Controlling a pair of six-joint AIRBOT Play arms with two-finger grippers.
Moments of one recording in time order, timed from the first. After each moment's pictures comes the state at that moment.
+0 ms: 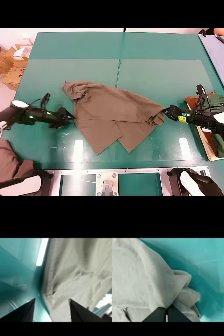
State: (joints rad) left arm 0.14 -1.35 0.65 0.66 -1.06 -1.18; right arm -0.30 -0.84 0.50 -0.74 0.90 1.17
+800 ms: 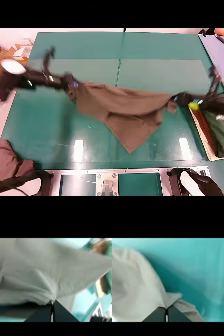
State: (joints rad) left arm -0.01 -1.30 1.30 0.57 -1.22 -1.16; right arm -0.30 -0.84 0.83 -0.90 1.00 1.21
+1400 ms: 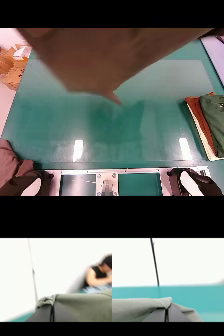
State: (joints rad) left arm -0.01 -0.93 2.21 1.01 -1.14 -1.38; right arm -0.30 -0.83 1.94 -1.22 1.19 1.51
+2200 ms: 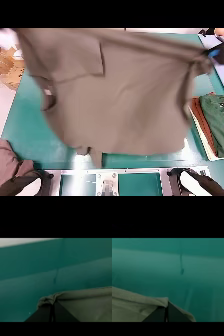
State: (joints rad) left arm -0.01 -1.11 1.67 1.23 -1.11 -1.33; right arm -0.28 -1.01 1.37 -1.05 1.17 1.22
